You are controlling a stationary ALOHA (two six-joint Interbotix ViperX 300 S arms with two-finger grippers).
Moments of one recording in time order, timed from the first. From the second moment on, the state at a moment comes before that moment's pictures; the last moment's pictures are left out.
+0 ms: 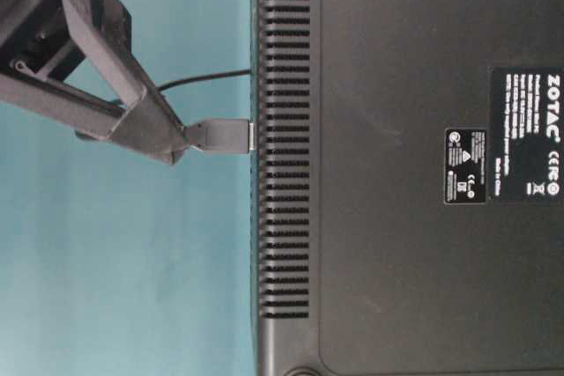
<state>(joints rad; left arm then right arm) -0.07 -0.80 0.86 0.01 0.21 -0.02 0.20 -0.15 0.29 -0.33 0.69 0.48</state>
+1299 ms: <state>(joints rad) -0.07 -0.80 0.86 0.01 0.21 -0.02 0.19 -0.18 0.35 -0.32 0.60 0.48</state>
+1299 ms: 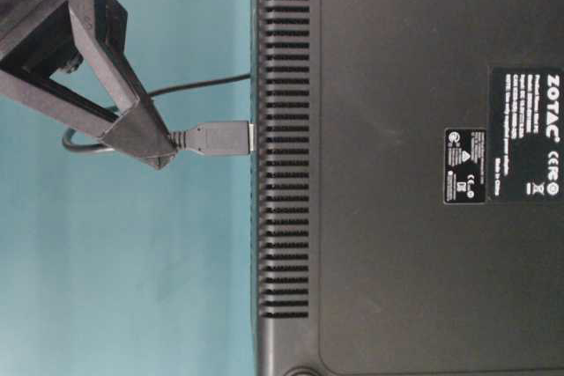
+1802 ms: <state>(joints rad) -0.07 -0.80 0.86 0.01 0.21 -0.02 0.18 -0.18 0.35 -0.30 0.59 0.48</state>
